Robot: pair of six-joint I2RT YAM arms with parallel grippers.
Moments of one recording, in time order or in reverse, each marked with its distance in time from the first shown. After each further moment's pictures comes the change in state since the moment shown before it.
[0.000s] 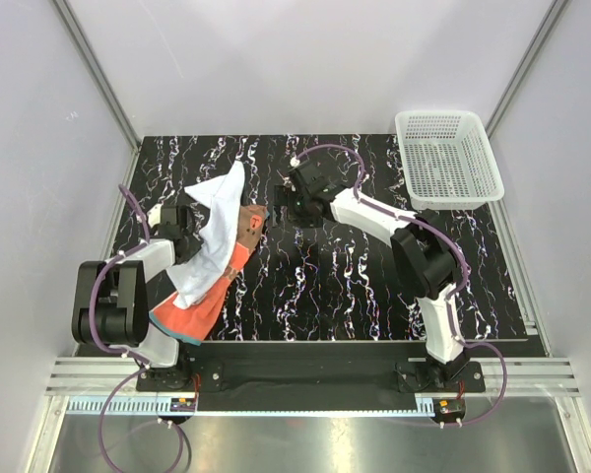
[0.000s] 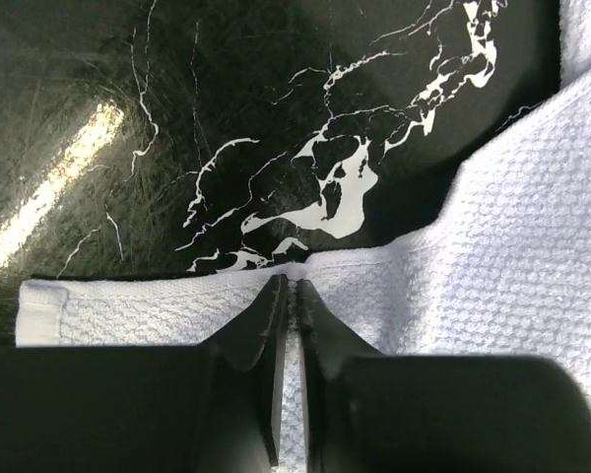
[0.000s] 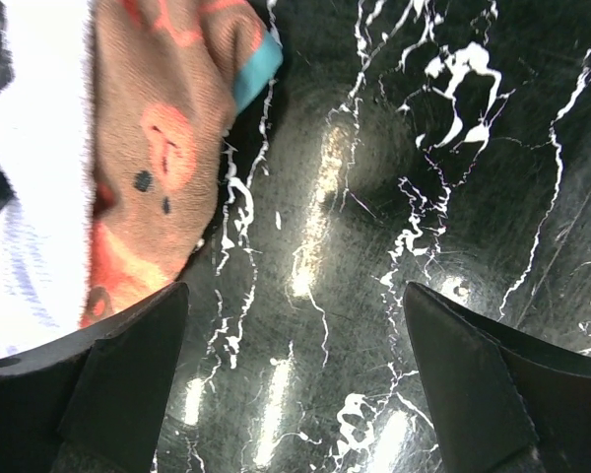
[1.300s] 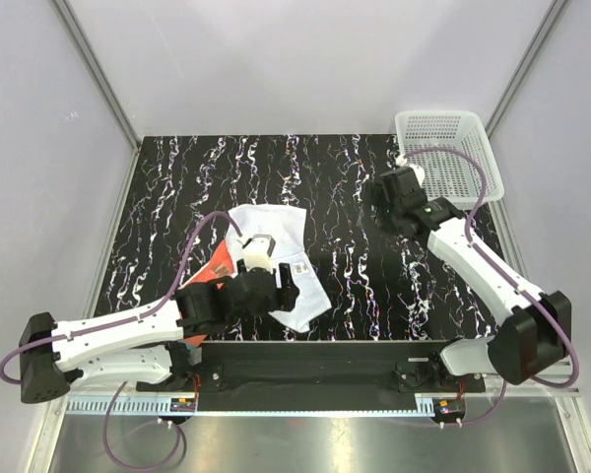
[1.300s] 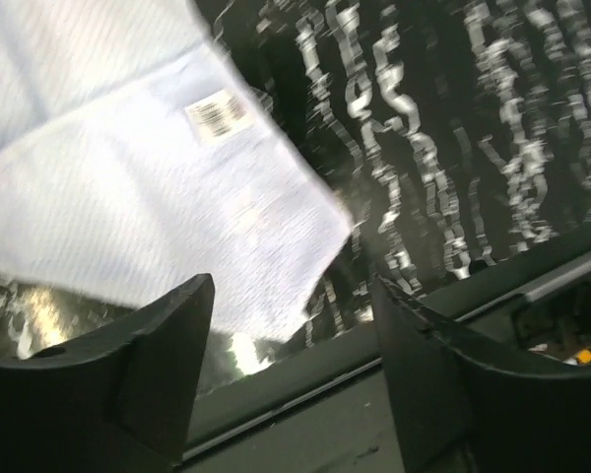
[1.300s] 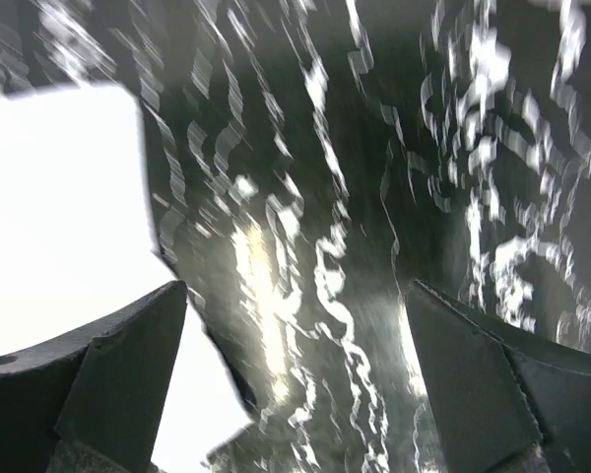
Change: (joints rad) left arm -1.176 -0.536 0.043 -0.298 -0.270 -0.053; right arm -0.242 -0.754 -0.449 -0.227 0.315 -0.004
